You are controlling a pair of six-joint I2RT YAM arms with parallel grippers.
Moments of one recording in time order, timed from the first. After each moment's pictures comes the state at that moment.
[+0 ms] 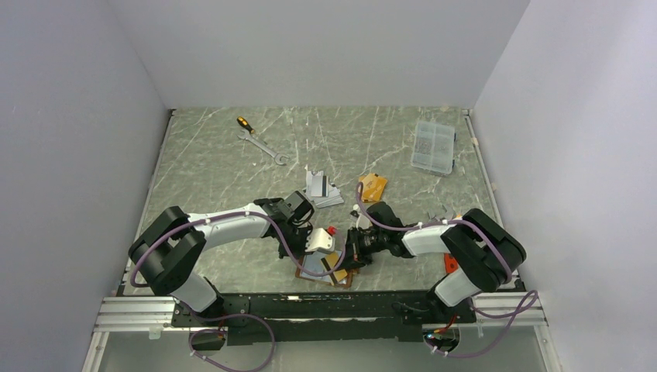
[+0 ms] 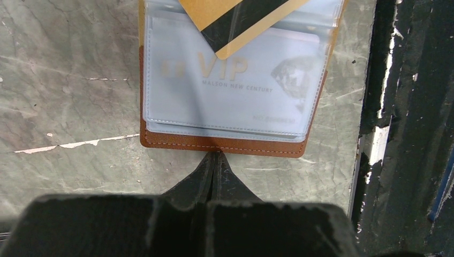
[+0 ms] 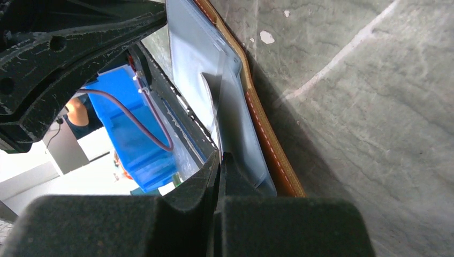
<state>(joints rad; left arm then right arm) -0.83 1.55 0.83 -0.57 0.40 0.78 0.67 1.52 0.40 0.26 -0.76 0.88</state>
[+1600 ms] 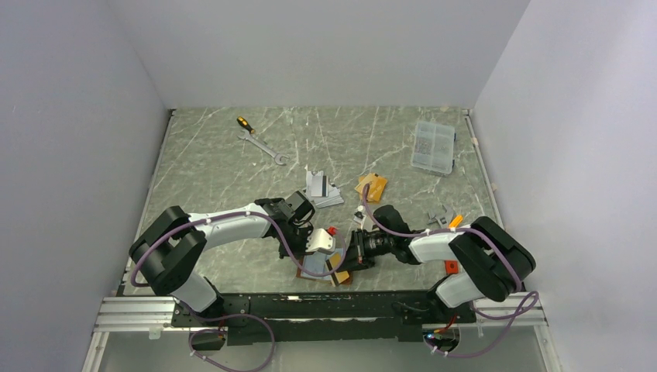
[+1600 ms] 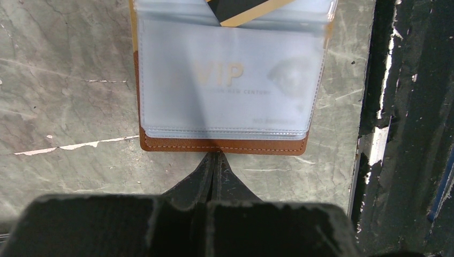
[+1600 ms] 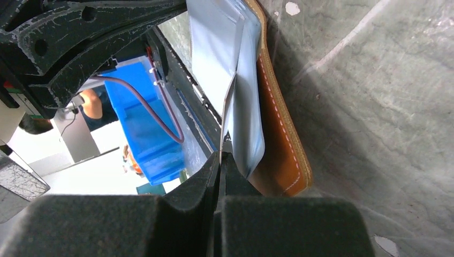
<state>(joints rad) -0.83 1.55 0.83 -0.57 0.39 0.78 0.65 1.44 0.31 0.36 -0.81 0.93</state>
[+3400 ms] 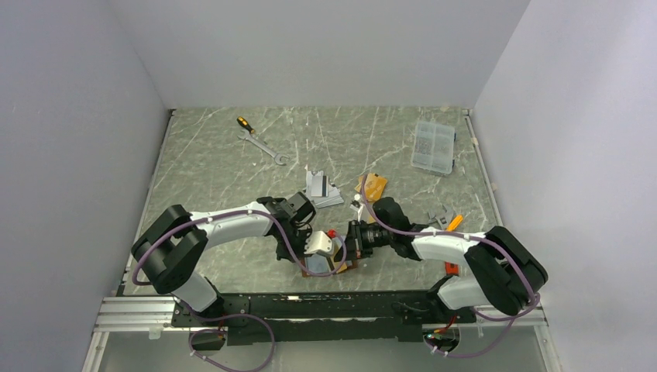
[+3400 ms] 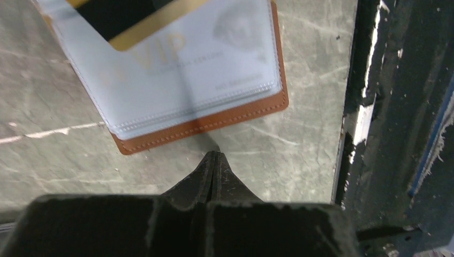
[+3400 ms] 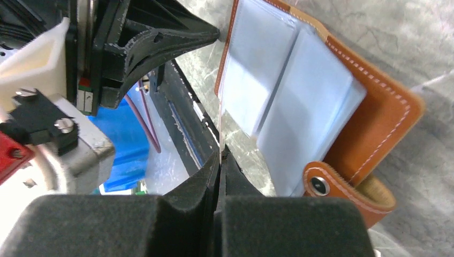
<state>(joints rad) -0.84 1.56 0.86 -0.65 0.37 0.79 0.66 1.34 0.38 0.27 -0.73 0.74</state>
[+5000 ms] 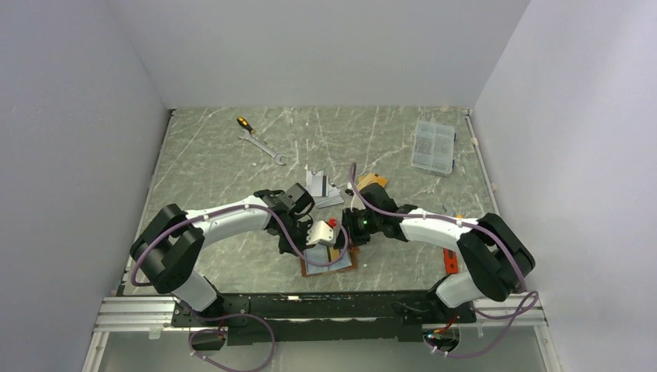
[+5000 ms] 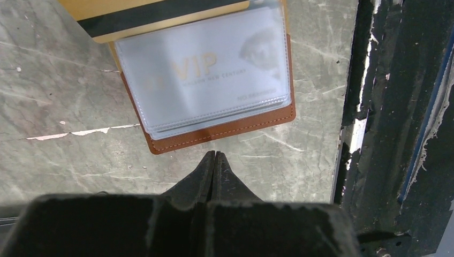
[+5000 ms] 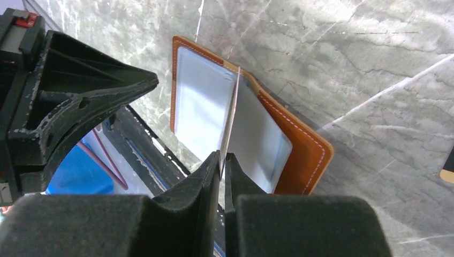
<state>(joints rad) -0.80 1.56 0.93 -0.69 0.43 0.76 0.68 1.44 0.63 -0.07 -0.51 0.63</state>
